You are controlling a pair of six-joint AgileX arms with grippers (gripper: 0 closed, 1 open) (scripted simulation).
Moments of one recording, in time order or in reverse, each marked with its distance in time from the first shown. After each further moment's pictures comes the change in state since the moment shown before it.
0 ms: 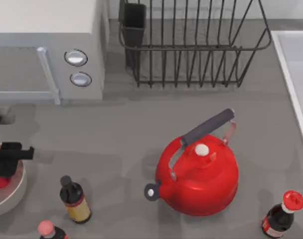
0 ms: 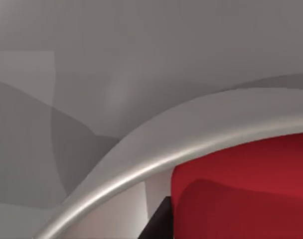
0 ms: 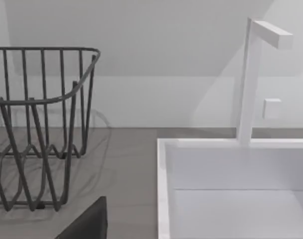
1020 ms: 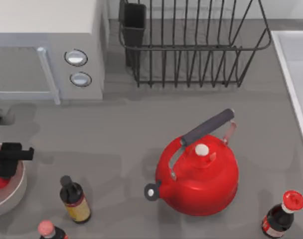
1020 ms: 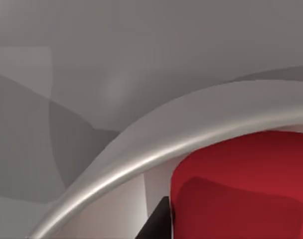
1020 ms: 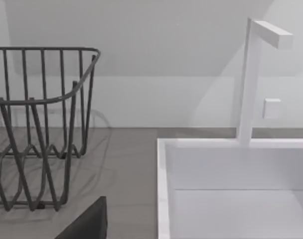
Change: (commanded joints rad) left arm 0.003 -0.166 0.025 -0.138 -0.011 0.019; right arm 0.000 0.000 0.000 0.000 0.000 0.000
